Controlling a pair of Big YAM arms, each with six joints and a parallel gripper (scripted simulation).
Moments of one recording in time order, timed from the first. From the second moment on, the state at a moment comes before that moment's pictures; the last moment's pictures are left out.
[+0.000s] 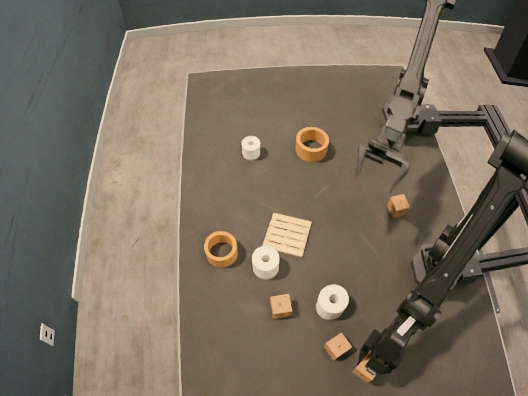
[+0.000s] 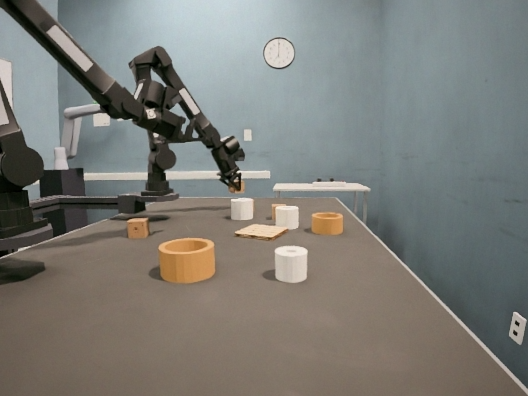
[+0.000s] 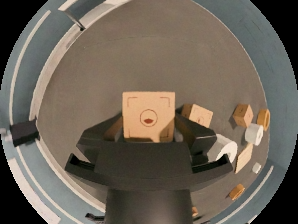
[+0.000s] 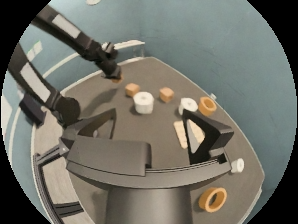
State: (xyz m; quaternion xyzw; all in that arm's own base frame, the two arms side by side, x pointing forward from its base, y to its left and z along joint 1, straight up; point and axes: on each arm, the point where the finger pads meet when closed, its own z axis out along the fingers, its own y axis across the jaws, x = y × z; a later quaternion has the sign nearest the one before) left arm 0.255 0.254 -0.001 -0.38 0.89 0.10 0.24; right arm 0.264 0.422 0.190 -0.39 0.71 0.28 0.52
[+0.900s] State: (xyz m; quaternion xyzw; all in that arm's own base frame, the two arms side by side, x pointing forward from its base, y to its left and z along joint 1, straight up) left arm 0.270 0.241 -0.004 -0.38 0.89 0.08 0.23; right arm 0.290 0.249 0.150 -0.28 0.75 0.20 0.56
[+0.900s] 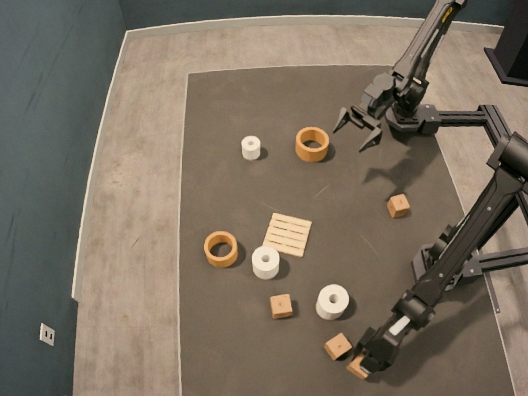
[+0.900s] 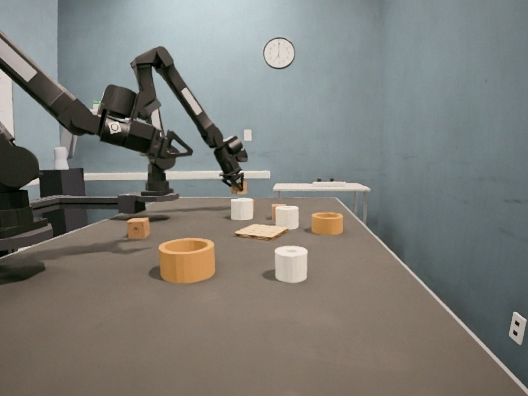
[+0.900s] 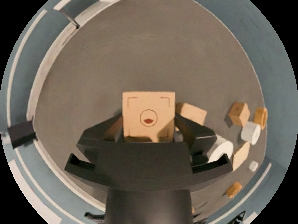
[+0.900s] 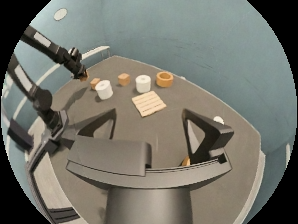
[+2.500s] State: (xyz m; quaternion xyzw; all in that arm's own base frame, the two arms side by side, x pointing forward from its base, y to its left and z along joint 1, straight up) left arm 0.407 -0.191 -0.009 -0.37 0.89 0.11 0.24; right arm 0.290 0.249 0.149 -0.28 0.75 0.20 0.56
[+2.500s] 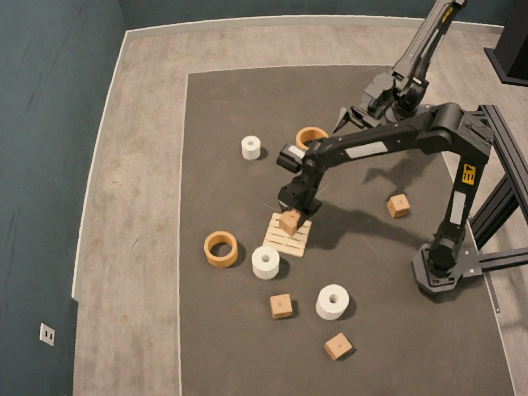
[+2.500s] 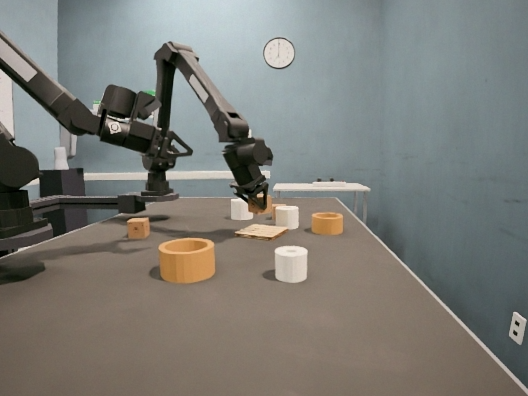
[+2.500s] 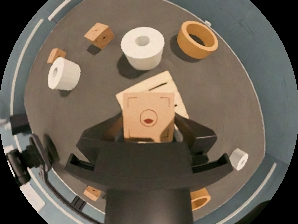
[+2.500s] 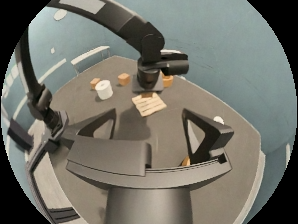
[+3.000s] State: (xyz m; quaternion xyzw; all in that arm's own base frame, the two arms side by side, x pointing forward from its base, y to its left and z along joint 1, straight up) left arm 0.412 -0.194 -0.003 -0.37 0.89 0.11 0.24; right arm 0.290 0.249 0.149 -0.28 0.75 0.20 0.56
